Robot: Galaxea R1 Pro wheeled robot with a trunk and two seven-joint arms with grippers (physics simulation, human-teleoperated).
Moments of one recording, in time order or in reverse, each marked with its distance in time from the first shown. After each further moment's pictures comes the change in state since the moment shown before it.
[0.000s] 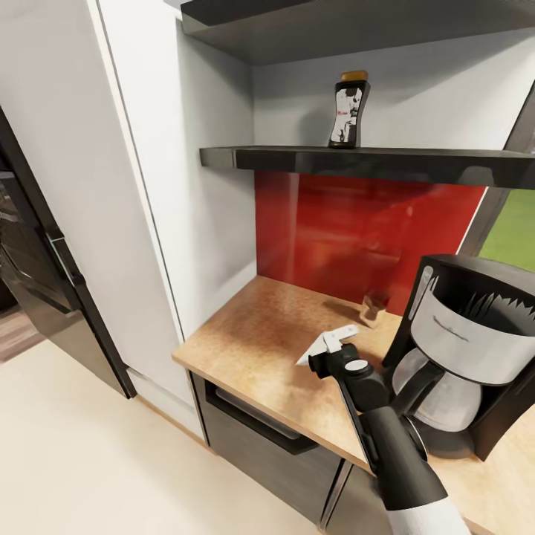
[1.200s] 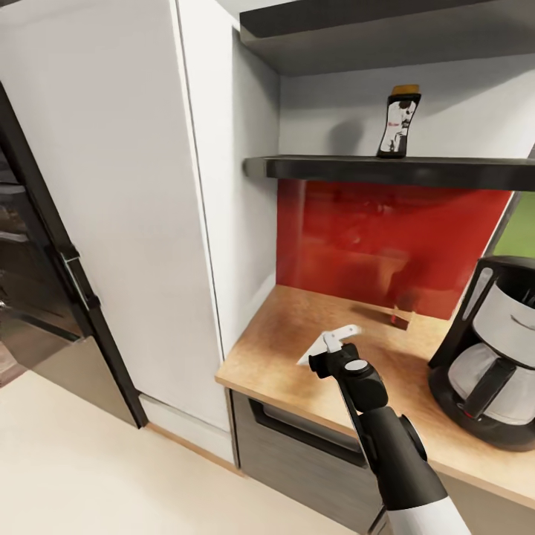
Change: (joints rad) left arm -0.004 0.002 0.001 0.000 0.003 0.001 0.000; right arm 0.000 -0.001 0.000 0.001 0.003 0.001 -0.002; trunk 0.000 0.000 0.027
